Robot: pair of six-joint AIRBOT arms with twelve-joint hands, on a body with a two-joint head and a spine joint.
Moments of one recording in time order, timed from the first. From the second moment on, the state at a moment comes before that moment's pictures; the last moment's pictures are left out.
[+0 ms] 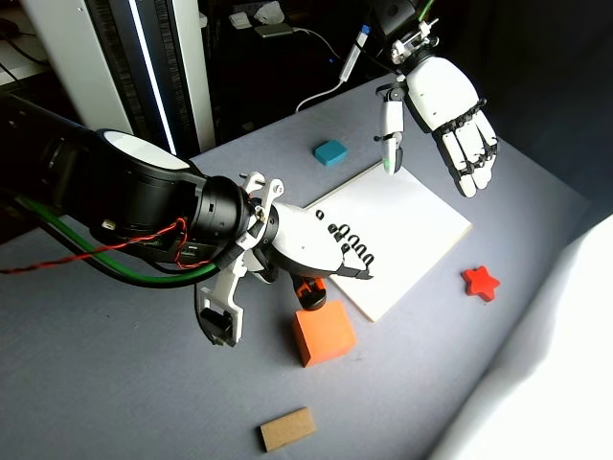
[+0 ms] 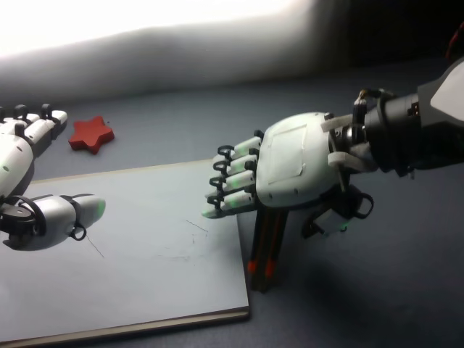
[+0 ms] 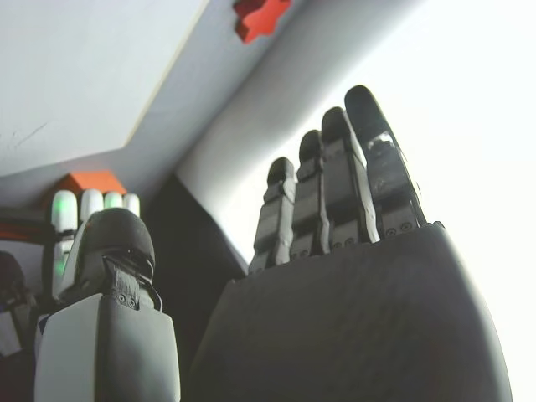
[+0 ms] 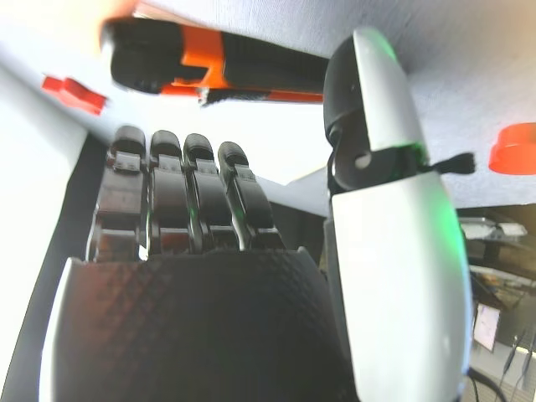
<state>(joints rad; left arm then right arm) 0.62 -0.70 0.59 -1.21 -0.96 1.97 -0.24 -1.34 1.30 -2.17 0.39 0.66</state>
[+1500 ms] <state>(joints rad) 0.62 -0.70 0.59 -1.20 -0.96 1.97 -0.31 -1.39 1.33 -2.11 0.22 0.63</state>
